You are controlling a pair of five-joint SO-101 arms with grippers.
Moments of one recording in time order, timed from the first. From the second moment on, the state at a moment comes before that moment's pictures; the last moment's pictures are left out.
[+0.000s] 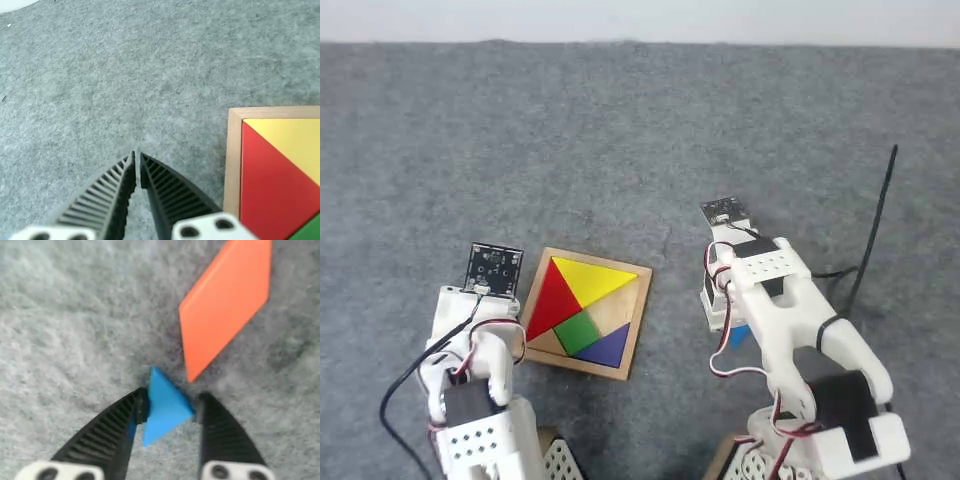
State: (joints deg) left arm -22.3 -98.4 97.4 52.3 -21.2; right arm -18.9 -7.6 47.7 60.3 -0.3
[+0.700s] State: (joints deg) left arm -22.3 -98.4 97.4 52.3 -21.2; right arm -19.1 -17.4 33.5 89.1 0.1
